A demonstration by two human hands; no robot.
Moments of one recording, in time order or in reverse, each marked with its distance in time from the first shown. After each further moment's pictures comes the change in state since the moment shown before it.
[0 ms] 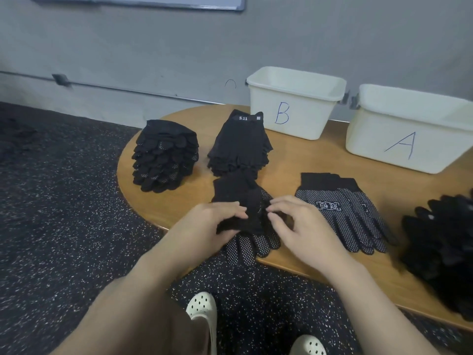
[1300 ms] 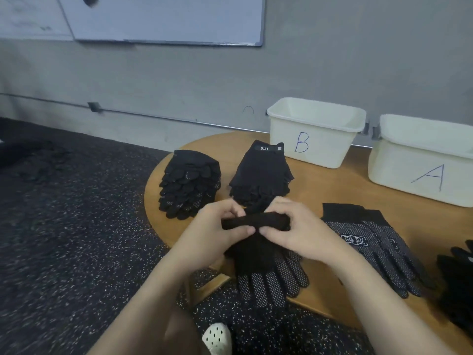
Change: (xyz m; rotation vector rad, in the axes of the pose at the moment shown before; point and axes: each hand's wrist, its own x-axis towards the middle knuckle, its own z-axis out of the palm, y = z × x) left_hand 0.018 0.007 -0.049 -0.387 0.076 -0.345; right_hand 0.070 -0.032 -0.007 0.302 -0.183 -0.173
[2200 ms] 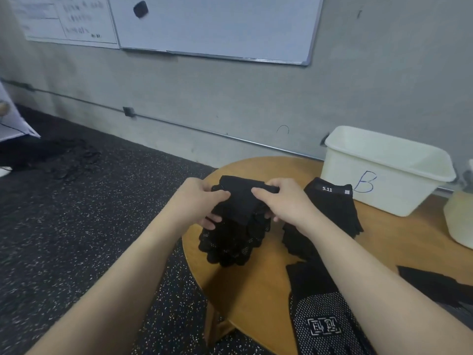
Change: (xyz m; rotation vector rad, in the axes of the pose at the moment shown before) left_hand 0.105 -0.040 -0.154 -0.016 0.270 -0.474; right_hand 0.202 -0.053 0.046 0.125 0.093 0.310
